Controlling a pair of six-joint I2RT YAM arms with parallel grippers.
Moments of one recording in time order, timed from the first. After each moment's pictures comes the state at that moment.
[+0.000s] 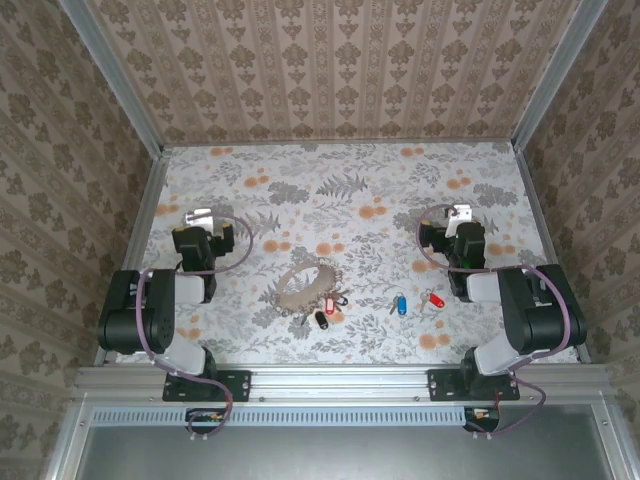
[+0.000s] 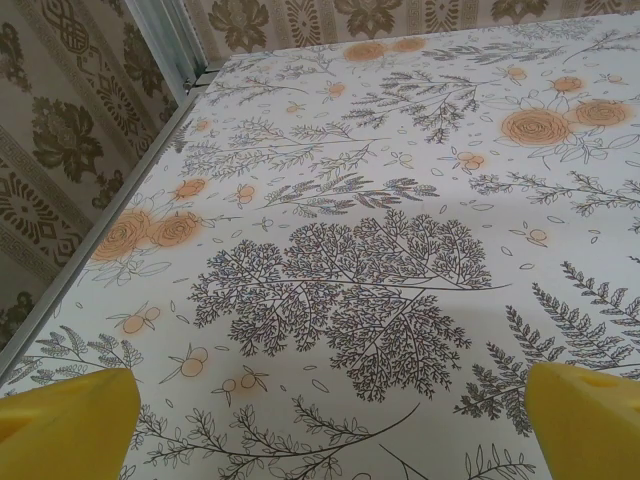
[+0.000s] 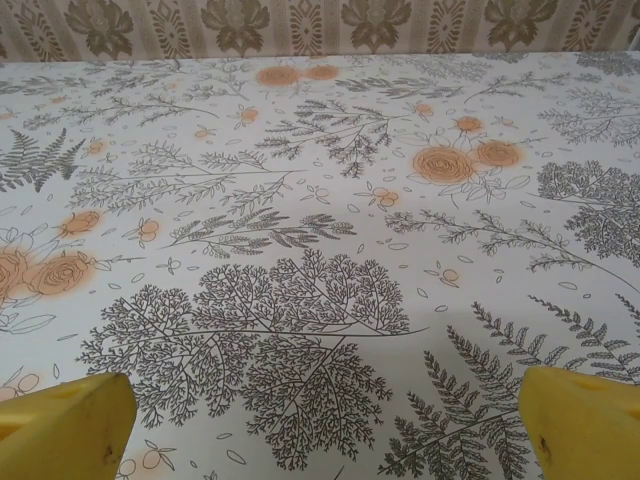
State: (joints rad) left arm -0.05 1.54 0.39 0.78 -0.20 0.09; right arm 0.02 1.53 0.39 0.77 0.07 0.03
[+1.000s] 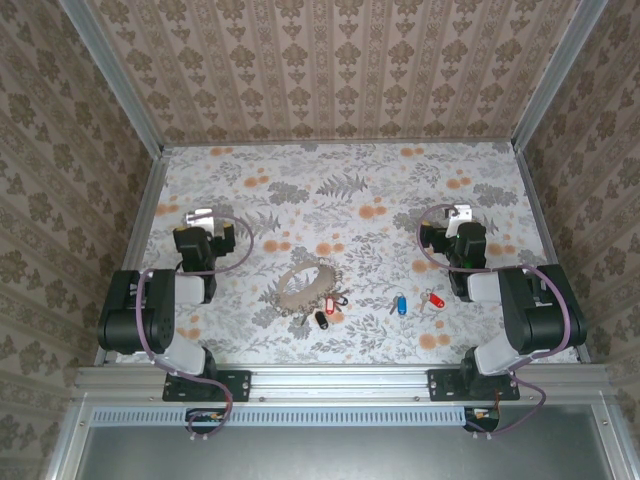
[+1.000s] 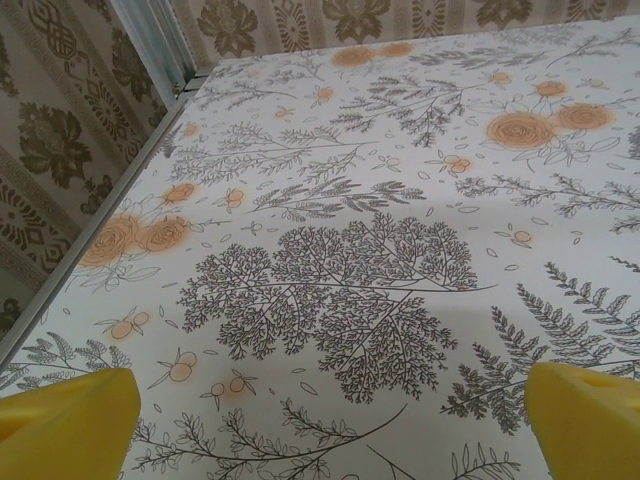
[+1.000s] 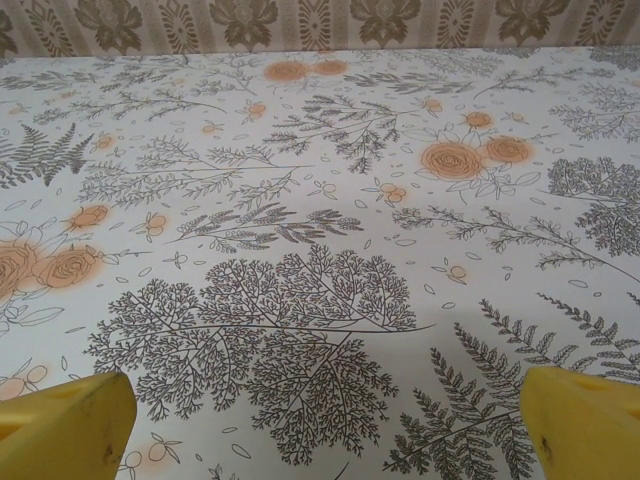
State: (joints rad) left arm -0.06 1.54 0.38 0.80 -0.18 0.09; right arm 0.01 1.53 0.39 0.77 0.03 0.02
